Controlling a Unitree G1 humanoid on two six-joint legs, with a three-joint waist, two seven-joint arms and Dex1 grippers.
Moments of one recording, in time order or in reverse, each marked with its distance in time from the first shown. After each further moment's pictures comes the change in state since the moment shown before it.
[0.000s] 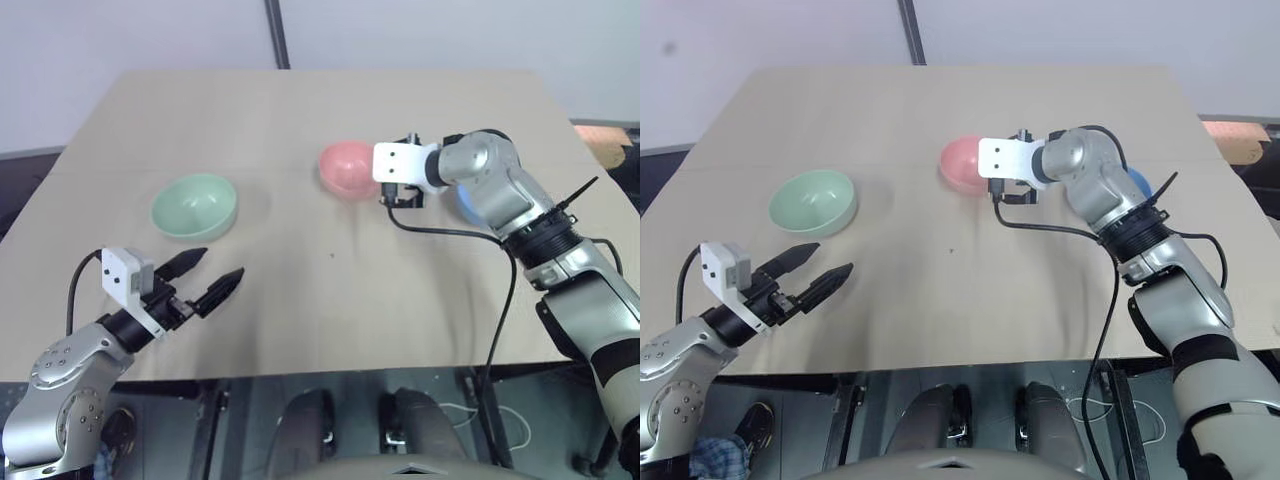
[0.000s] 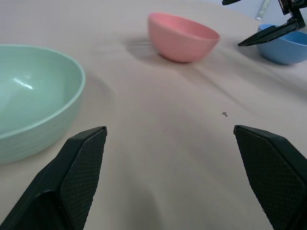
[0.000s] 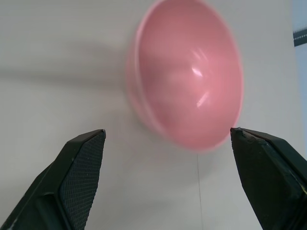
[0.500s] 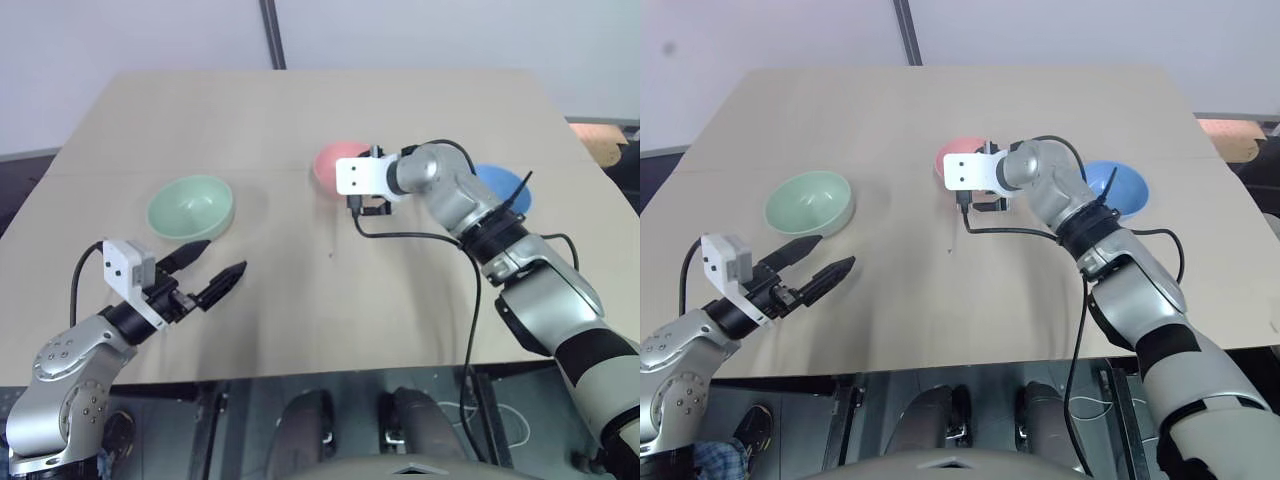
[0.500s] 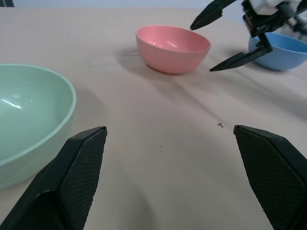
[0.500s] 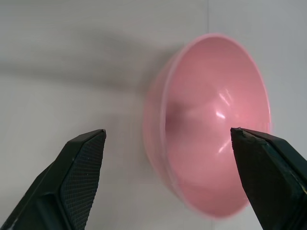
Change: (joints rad) left arm -0.043 0.001 -0.011 0.006 0.002 0.000 -0.006; right arm -0.082 0.204 0.044 0.316 -0.112 -0.126 -0.093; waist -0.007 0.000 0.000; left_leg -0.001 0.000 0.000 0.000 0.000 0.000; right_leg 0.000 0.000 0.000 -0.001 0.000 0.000
